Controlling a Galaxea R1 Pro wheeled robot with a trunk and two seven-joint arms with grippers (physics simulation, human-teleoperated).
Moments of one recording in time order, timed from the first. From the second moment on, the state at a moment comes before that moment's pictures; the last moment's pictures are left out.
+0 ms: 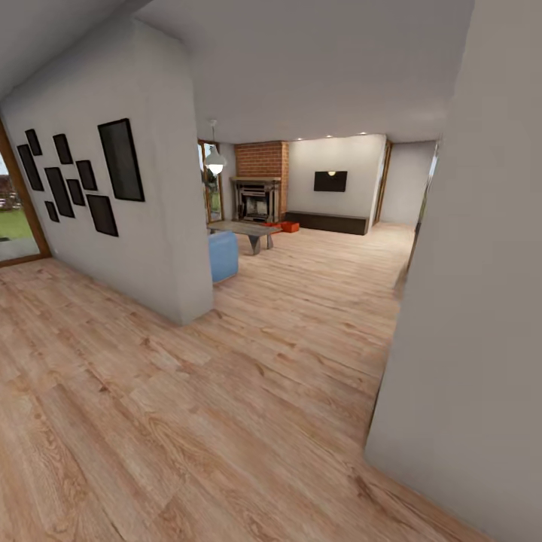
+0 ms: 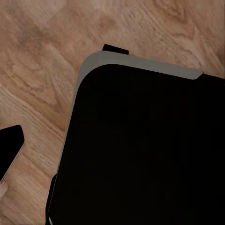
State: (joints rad) left arm 0.00 0.00 0.05 -0.06 0.22 -0.13 0.02; right arm -0.13 -0.07 0.46 0.03 -0.24 -0.14 0.03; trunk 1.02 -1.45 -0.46
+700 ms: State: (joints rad) left arm 0.00 0.00 0.04 -0.06 0.22 -0.09 0.02; right arm -0.13 -0.07 0.45 0.03 -0.24 -0.14 0.03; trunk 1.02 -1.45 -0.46
